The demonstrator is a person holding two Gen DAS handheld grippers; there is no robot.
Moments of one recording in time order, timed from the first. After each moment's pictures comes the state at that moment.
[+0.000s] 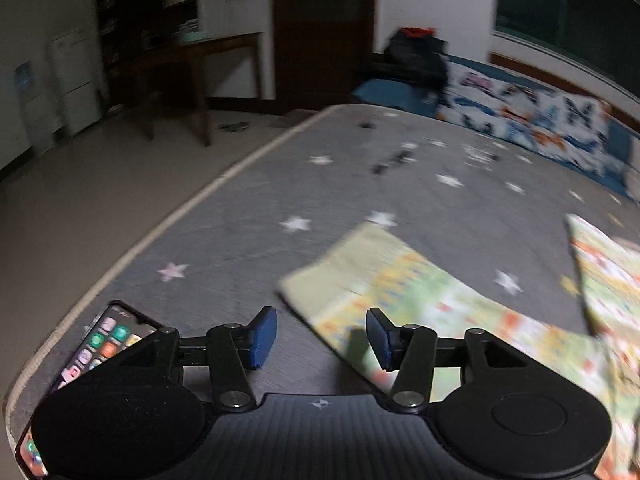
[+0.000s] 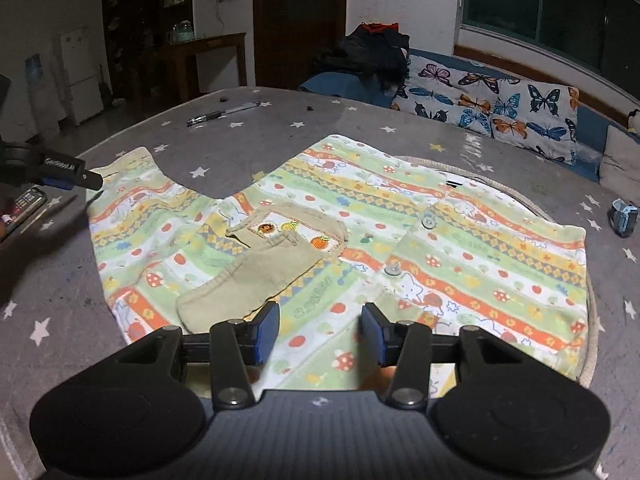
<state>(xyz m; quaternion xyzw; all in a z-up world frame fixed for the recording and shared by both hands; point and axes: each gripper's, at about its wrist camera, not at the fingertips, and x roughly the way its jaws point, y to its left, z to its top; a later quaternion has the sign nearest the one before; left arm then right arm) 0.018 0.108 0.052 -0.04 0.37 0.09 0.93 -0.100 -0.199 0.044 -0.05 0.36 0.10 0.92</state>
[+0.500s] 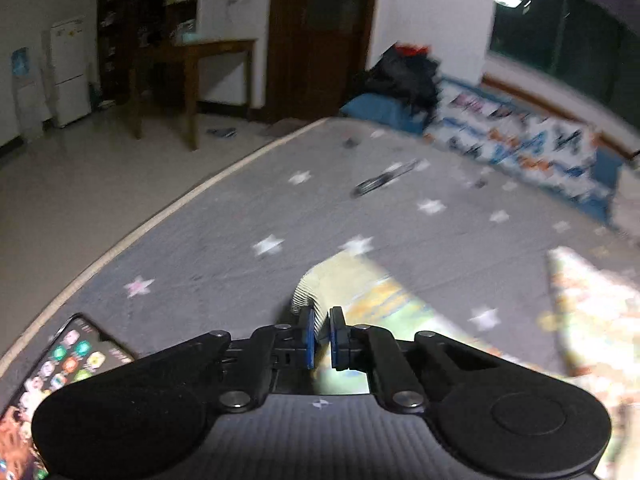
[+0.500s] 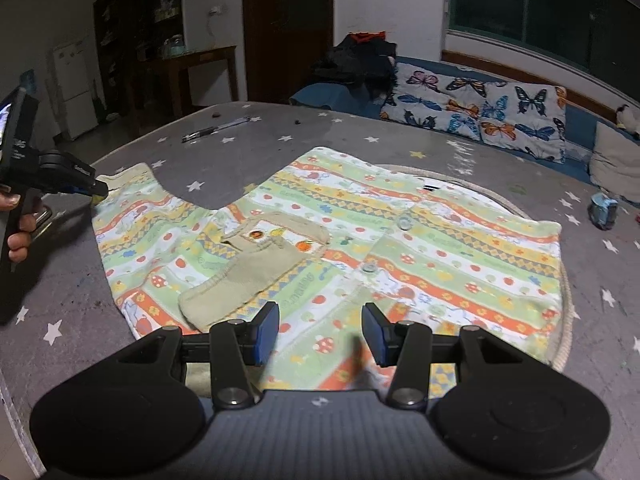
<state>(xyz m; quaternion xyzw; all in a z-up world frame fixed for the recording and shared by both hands) 0.021 0.097 0.065 -0.08 0.33 0.05 0.94 -0.122 -0.221 0.057 -0.02 0.35 0.09 0.93</state>
